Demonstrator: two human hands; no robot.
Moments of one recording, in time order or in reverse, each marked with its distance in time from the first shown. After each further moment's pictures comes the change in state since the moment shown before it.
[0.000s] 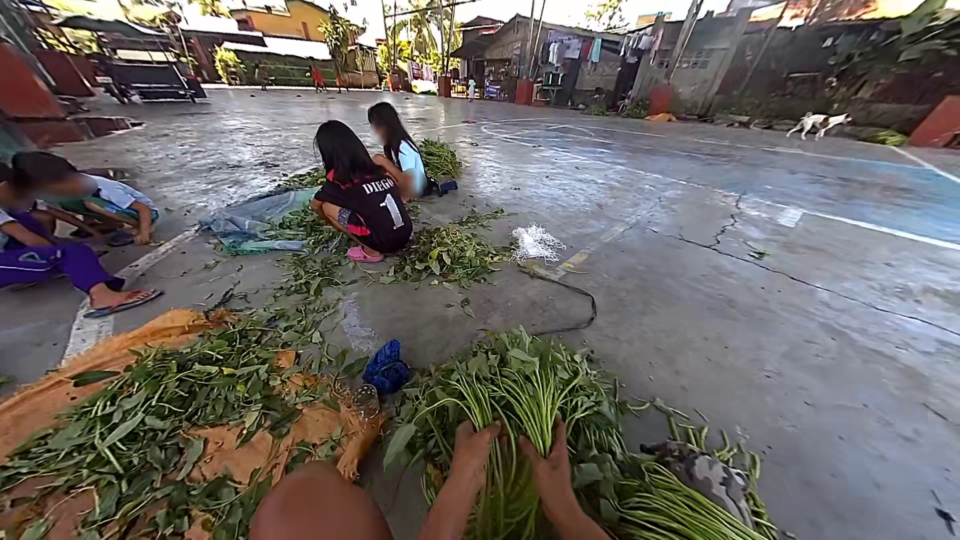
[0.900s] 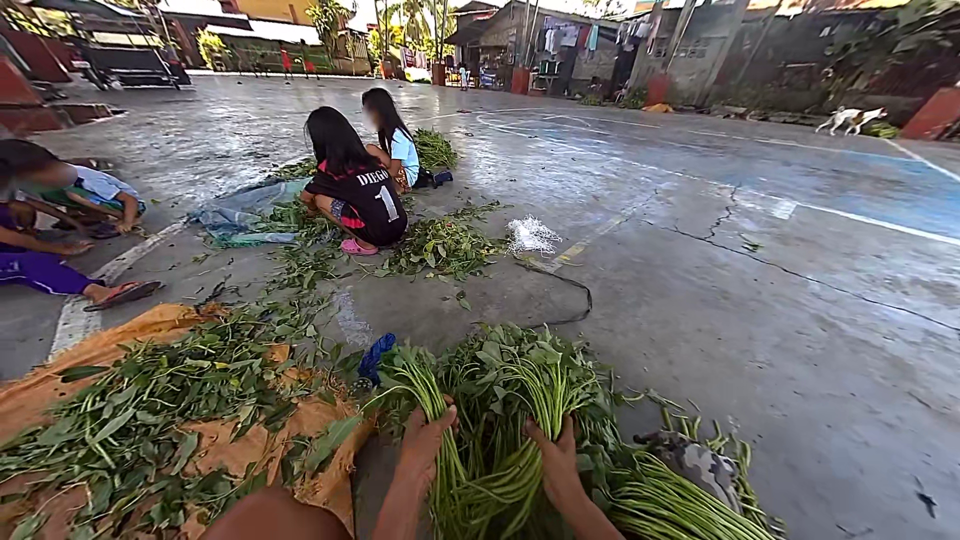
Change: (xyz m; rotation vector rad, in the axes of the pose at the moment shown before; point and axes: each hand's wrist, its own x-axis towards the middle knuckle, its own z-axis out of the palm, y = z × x) left_hand -0.013 0.039 -0.053 0.076 0.028 0.163; right_hand 0.008 -0.004 -0.007 0.188 0.117 0.113
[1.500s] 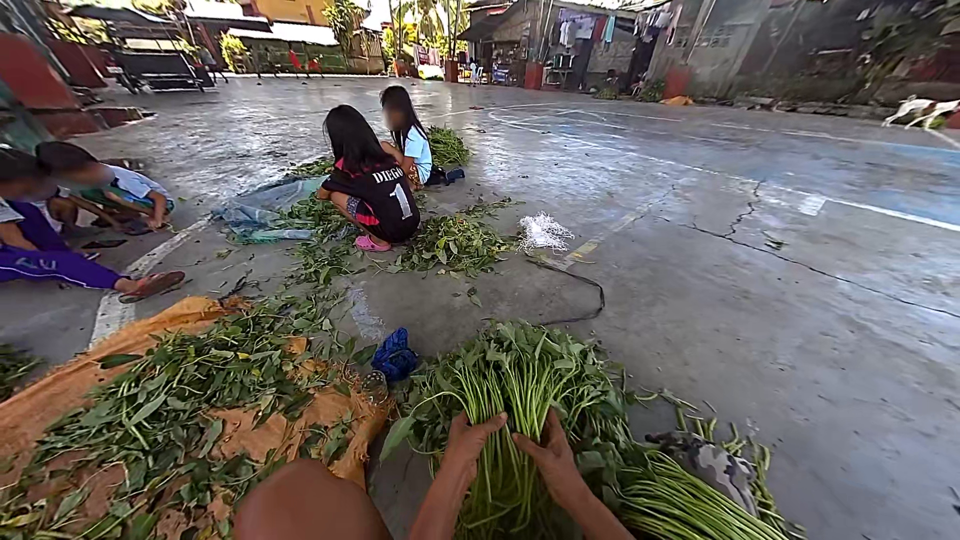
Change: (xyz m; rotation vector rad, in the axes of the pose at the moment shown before) left_hand -0.007 -0.029 0.033 0.064 -0.035 -0.125; right_hand -0.013 -0.007 0.002 -0.093 -0.388 -0.033
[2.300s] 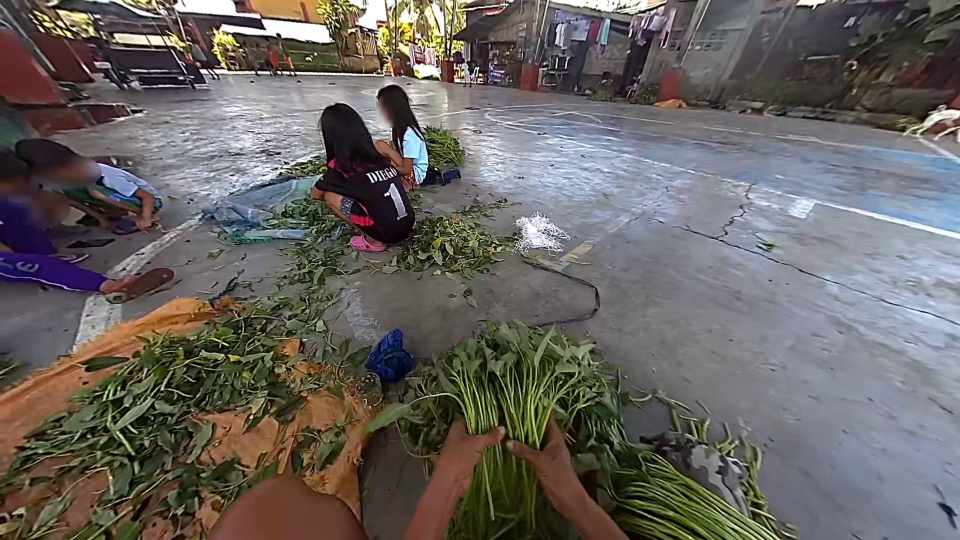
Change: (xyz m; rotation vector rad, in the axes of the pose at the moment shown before) left_hand -0.009 0.006 -0.006 0.081 -0.130 0.002; right_hand 0.001 0.000 -0.002 -0.001 0.042 0.010
